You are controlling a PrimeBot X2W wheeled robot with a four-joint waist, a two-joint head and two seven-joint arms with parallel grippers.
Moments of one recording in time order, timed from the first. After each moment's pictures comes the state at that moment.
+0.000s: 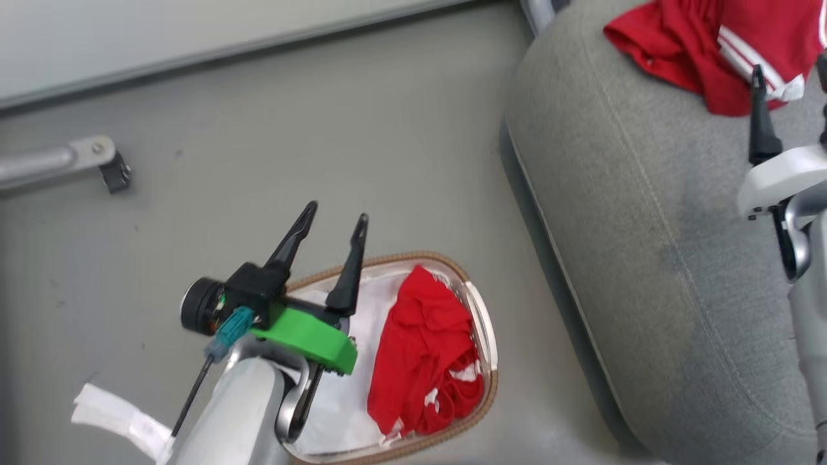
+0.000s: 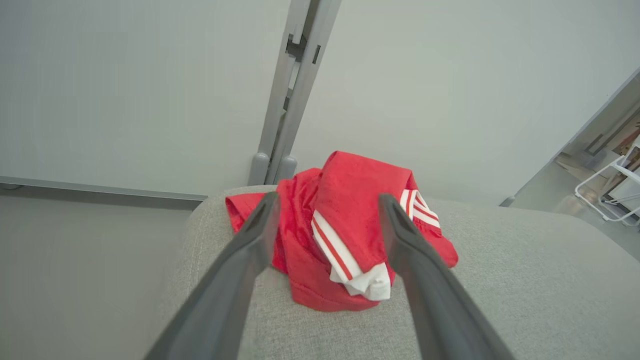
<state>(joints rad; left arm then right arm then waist) -0.37 0.08 -0.40 0.34 -0.30 -0.13 -0.26 -0.70 -0.28 -0.13 0.60 -0.07 0.13 -0.26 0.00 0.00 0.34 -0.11</state>
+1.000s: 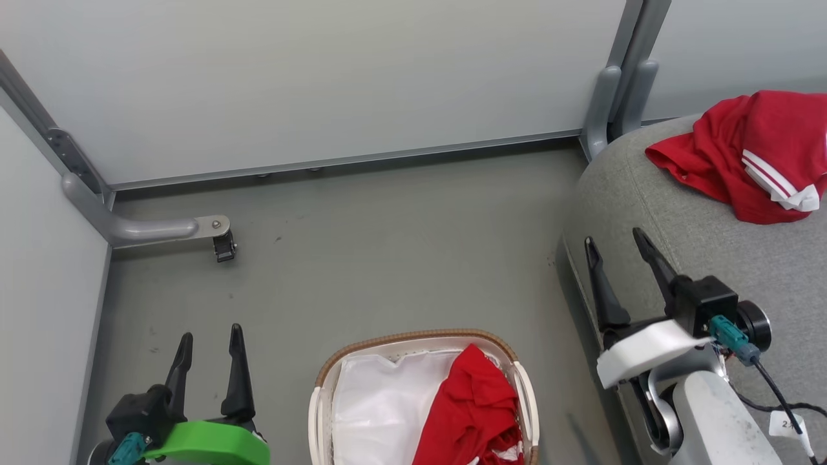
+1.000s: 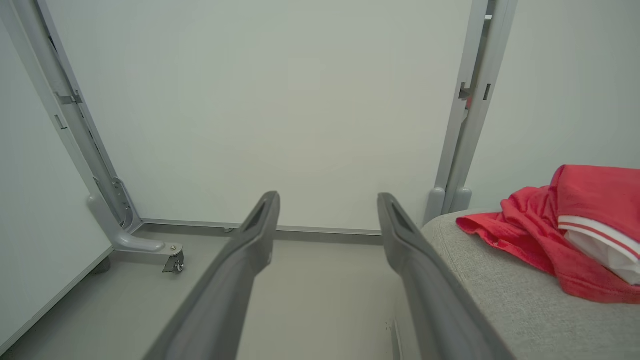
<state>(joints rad) -0.01 0.05 -0.04 0.26 -0.31 -0.10 -0.26 -0.25 -0.05 0.08 0.29 0.13 0.13 -0.26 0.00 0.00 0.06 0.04</state>
